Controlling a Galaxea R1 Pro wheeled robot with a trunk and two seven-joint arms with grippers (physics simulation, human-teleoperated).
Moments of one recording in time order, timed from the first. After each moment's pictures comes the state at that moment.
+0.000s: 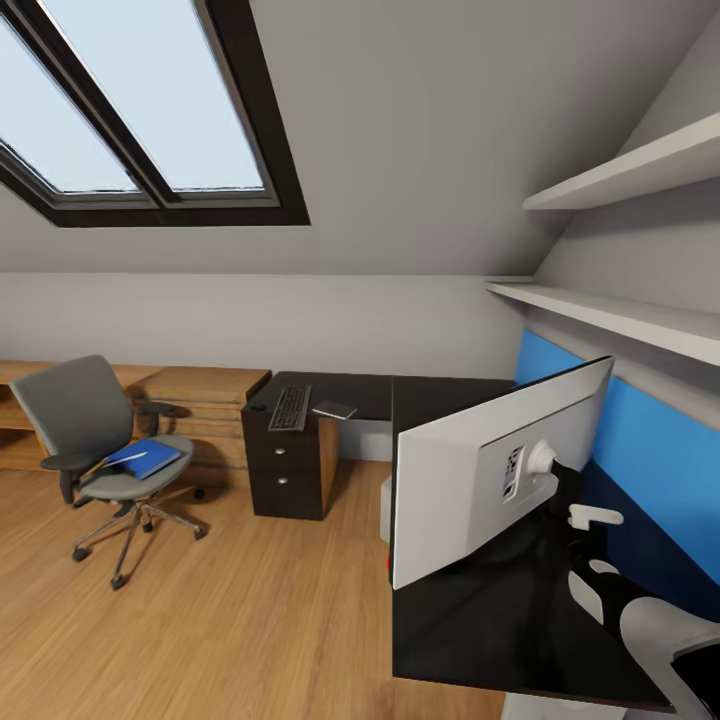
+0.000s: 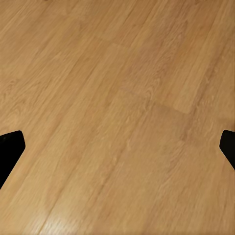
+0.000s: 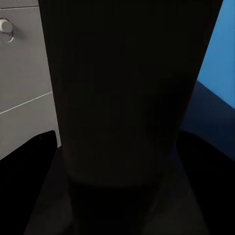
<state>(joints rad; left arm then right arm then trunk) 0.05 0.09 -0.45 -0.71 0.53 -0.24 0.53 -0.83 -0.27 0.36 -0.07 -0.49 -0.41 -0.09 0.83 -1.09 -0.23</state>
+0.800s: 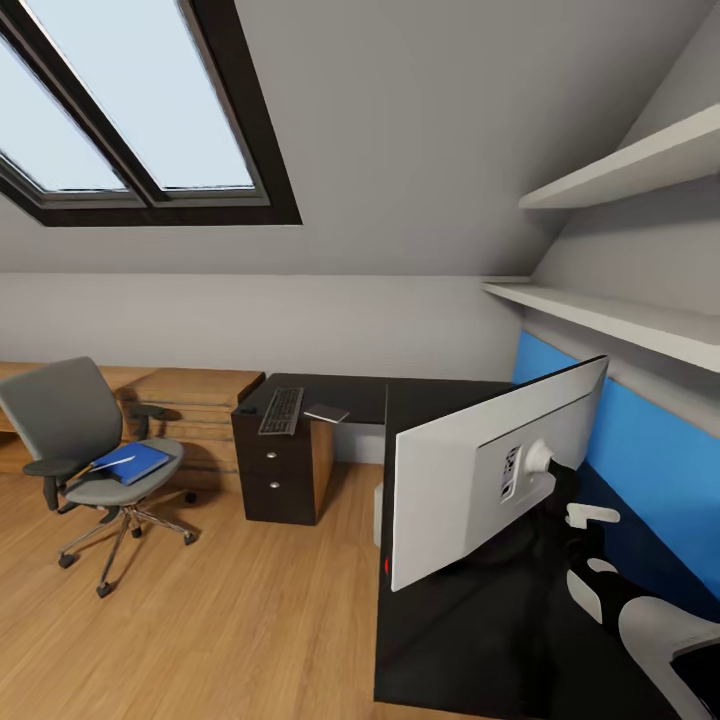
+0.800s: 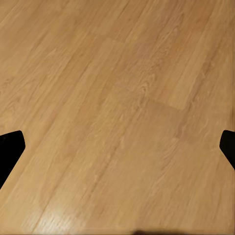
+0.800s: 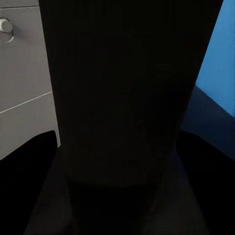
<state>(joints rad) 0.05 0.09 -0.45 -0.67 0.53 -0.24 0.53 -0.83 -0.27 0.35 -0.08 -0.47 -0.40 -0.09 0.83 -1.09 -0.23</state>
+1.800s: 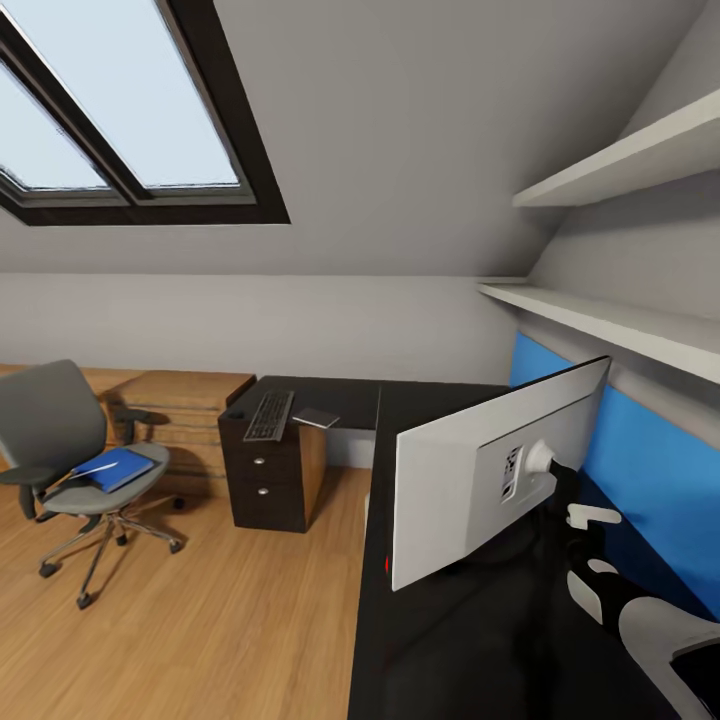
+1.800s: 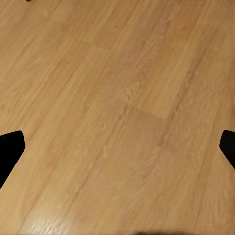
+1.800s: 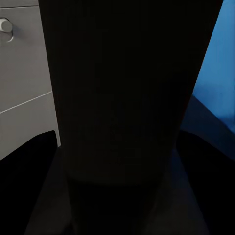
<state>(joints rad) 0.05 0.09 -0.45 -0.67 0.53 -0.24 0.53 -0.83 -0.27 0.35 -0.08 -0.48 -0.40 -0.09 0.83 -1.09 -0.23</state>
